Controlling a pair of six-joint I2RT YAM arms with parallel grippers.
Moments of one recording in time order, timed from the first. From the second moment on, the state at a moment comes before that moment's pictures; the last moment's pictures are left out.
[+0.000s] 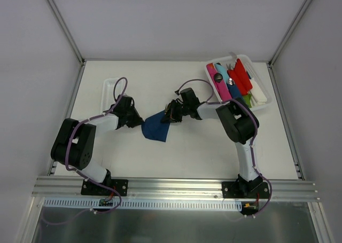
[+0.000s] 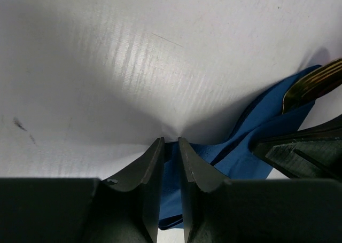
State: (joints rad) left arm -0.28 1.57 0.72 -0.10 0.07 -0.80; right arm 0.61 2.14 1.22 0.15 -0.59 0.91
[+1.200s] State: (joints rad) left arm -0.14 1.55 0.27 0.72 0.47 -1.12; right arm 0.62 2.14 1.24 0.12 -0.59 0.89
